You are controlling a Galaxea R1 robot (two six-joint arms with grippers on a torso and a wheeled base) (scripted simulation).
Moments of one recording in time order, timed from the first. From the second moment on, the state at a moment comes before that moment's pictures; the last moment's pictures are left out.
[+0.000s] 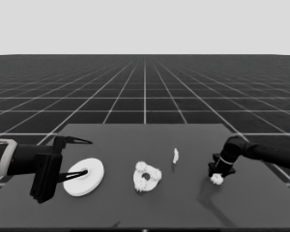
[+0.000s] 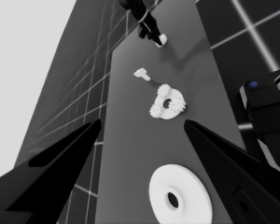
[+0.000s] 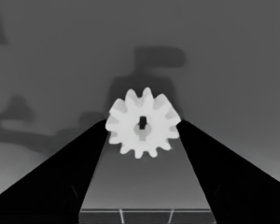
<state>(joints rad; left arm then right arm) -0.34 1.75 -0.42 0.31 0.68 0.35 -0.19 2.21 -1.48 -0.26 -1.29 0.76</state>
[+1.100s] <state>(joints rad) -0.34 1.75 -0.42 0.31 0.68 0.35 0.25 2.93 -1.45 0.05 -1.58 1.49</state>
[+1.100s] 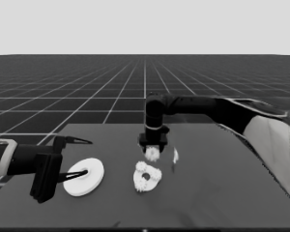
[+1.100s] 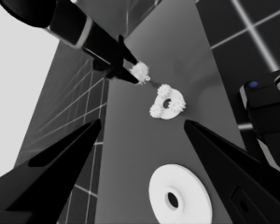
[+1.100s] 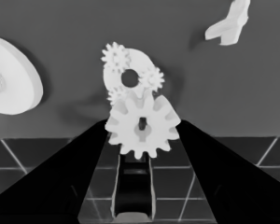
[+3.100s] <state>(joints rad) -0.34 1.75 -0.42 0.31 0.68 0.35 -0.11 3.05 -1.68 -0.29 -1.52 1.63</state>
